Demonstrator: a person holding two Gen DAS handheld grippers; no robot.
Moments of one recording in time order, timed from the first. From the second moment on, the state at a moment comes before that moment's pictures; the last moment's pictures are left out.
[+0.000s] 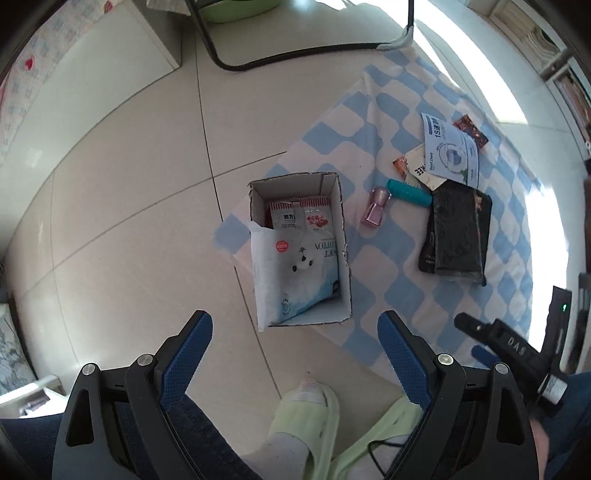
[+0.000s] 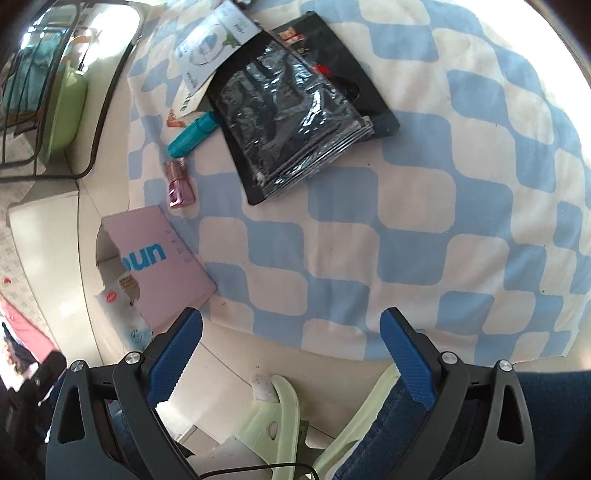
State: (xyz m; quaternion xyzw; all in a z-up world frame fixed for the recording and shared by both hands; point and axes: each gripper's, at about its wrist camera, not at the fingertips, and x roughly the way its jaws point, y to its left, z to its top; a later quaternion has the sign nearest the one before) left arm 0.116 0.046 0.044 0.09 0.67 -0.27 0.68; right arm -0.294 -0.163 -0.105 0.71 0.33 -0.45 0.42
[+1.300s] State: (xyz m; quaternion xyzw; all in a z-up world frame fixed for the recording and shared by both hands) left arm 0.108 0.044 0.044 0.03 0.70 -0.30 0.65; right arm -0.236 -0.161 -0.160 0.49 0.68 -0.29 0.46
